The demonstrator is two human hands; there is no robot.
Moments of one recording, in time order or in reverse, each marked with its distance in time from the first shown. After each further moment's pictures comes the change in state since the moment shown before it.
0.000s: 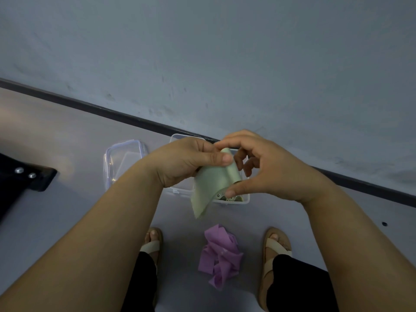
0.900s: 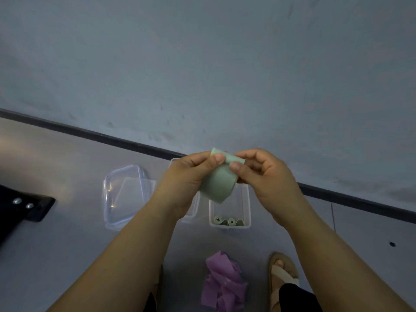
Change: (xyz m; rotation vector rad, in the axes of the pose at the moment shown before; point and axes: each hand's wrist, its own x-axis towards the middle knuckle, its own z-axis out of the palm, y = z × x) left_hand 0.010 0.003 0.015 -0.269 0.388 0.192; right_hand 0.015 0.012 0.011 0.454 0.542 0.110
